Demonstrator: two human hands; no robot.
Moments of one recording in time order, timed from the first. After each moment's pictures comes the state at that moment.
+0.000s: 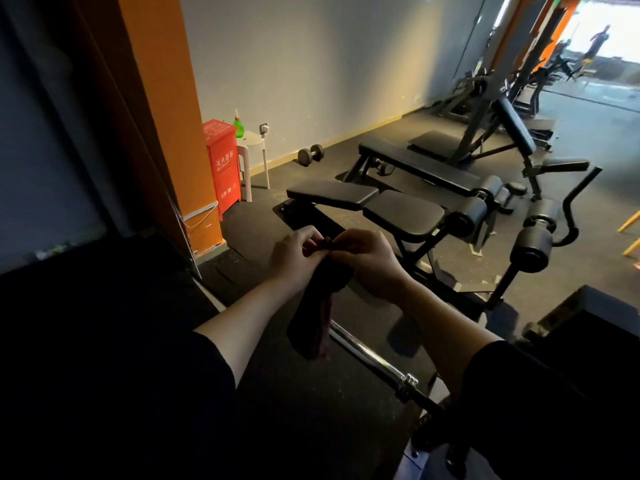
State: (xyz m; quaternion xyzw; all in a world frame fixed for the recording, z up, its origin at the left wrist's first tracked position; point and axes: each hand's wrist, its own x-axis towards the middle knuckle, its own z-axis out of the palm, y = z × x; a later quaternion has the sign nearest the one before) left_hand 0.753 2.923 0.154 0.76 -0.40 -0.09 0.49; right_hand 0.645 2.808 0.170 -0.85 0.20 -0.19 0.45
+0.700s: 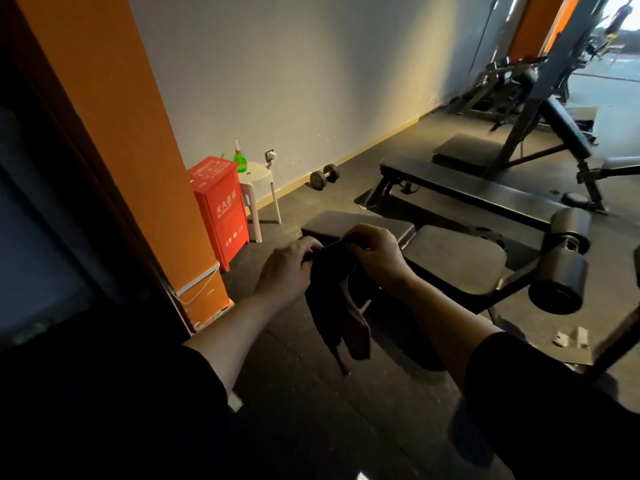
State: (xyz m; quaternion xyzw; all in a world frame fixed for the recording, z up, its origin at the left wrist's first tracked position) left_hand 1.098 2.698 0.144 0.80 -0.47 -0.02 0.38; right_hand 0.982 2.555 0.159 -0.85 0.18 -0.22 0.44
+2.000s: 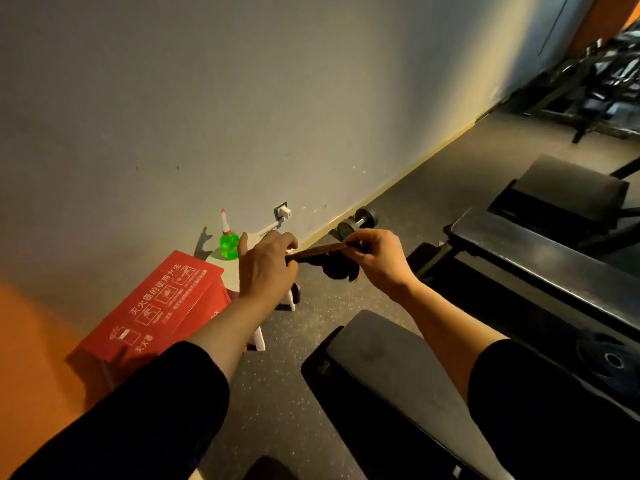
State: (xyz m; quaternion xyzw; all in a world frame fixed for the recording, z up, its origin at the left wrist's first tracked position) left_hand 1.830 2.175 0.121 0.88 -0.37 0.11 0.28; right_hand 1.702 2.026 0.150 -0.86 0.21 -0.21 0.42
